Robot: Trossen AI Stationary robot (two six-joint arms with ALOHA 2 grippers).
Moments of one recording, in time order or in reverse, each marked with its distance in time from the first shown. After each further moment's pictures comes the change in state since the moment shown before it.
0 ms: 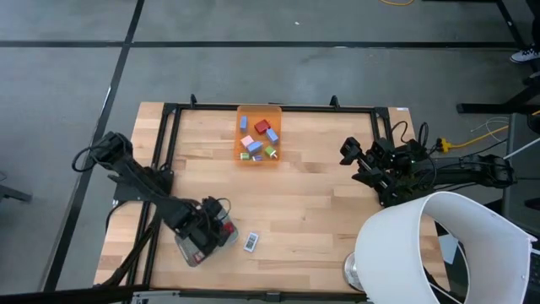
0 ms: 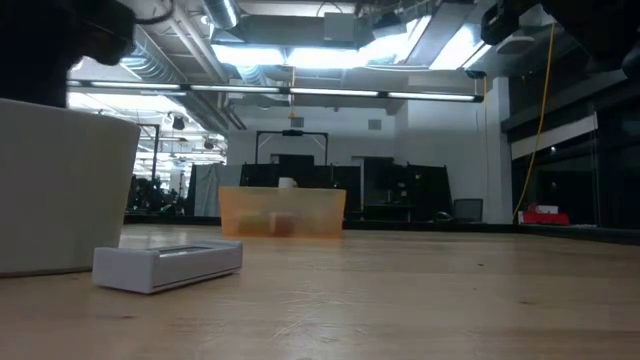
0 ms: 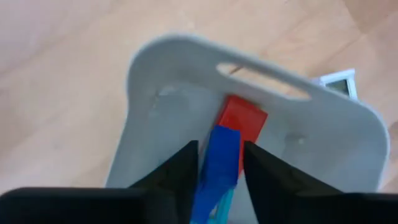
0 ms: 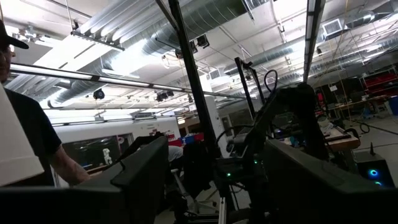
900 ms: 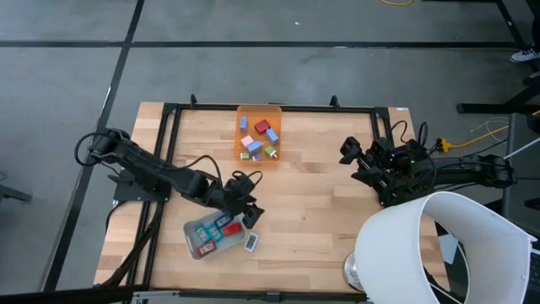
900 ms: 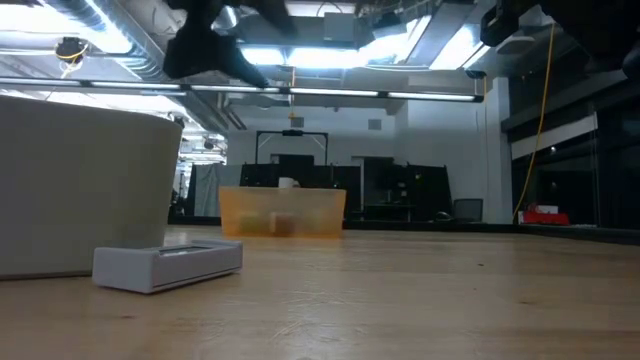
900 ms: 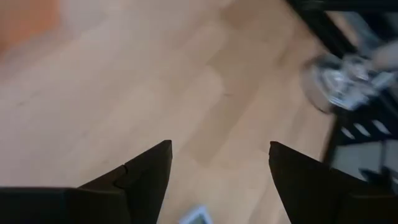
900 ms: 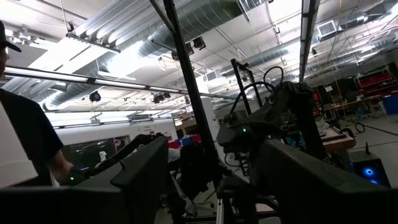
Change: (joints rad) left arm 0.330 -0.043 0.123 0.390 0.010 0.617; right arm 0.000 0.000 0.000 -0.003 0.019 0.003
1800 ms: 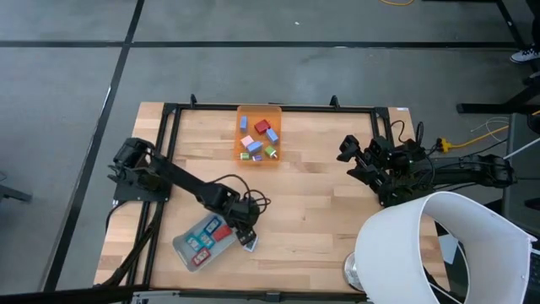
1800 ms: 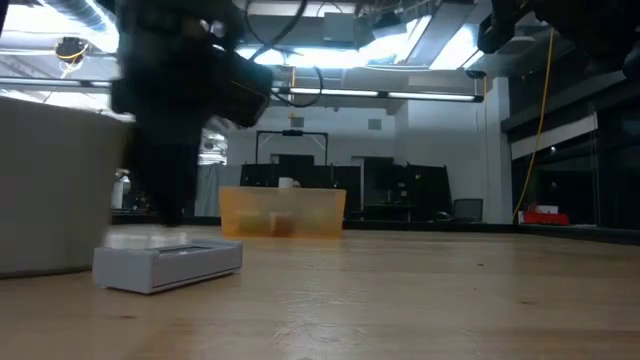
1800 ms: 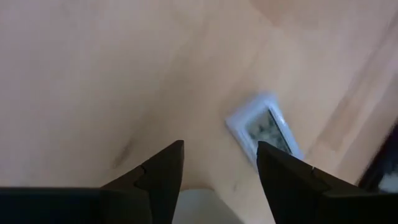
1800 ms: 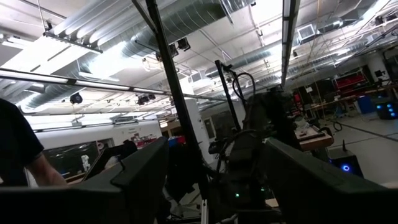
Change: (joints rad) left arm 0.026 0.269 -0.029 -0.058 0.439 0.058; right arm -0.002 0.008 0.000 -0.026 0.060 -0.029
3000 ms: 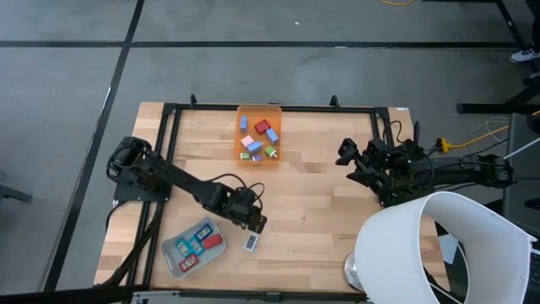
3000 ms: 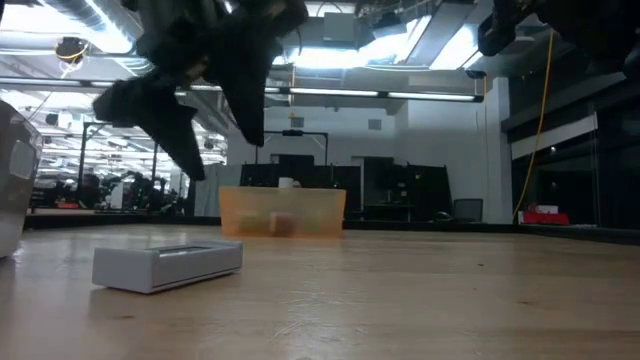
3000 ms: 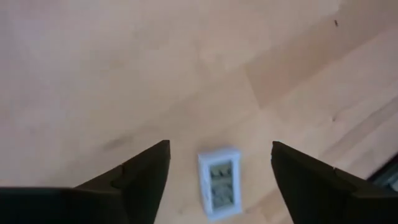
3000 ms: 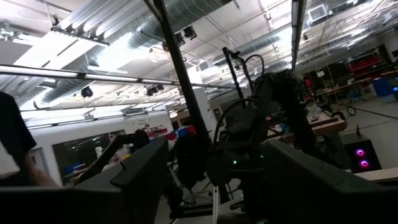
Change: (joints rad) left arm -0.018 -0.035 0.114 -0.130 -0.207 -0.491; right arm 0.000 0.000 0.000 -0.031 -0.051 0.037
